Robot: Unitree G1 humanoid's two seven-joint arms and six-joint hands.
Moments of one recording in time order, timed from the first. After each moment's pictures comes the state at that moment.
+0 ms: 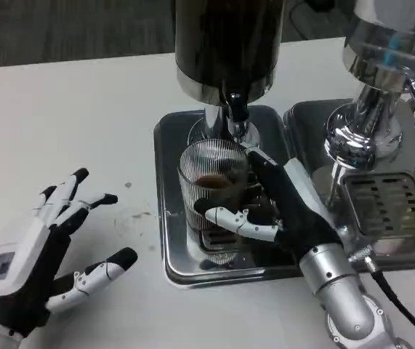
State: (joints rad) left arm 0.06 0.57 -0.13 0.54 0.60 -0.69 0.46; right arm -0.22 -0.09 0.28 0.39 -0.35 -0.22 -0.11
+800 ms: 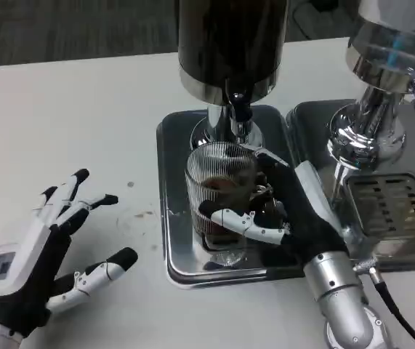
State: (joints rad) left arm 0.06 0.57 -0.13 0.54 0.60 -0.69 0.45; right arm -0.20 -0.08 0.27 0.44 -0.37 -0.29 -0.22
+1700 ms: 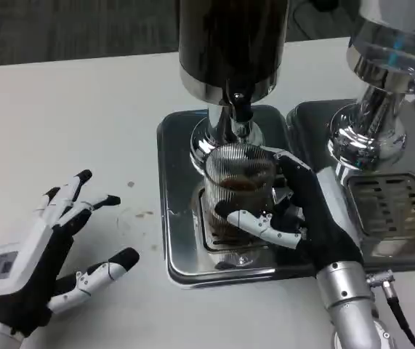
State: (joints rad) left arm 0.05 0.57 -0.13 0.54 0.59 -0.69 0.43; right arm -0.16 -0.07 0.24 0.46 -0.37 -0.36 -0.31
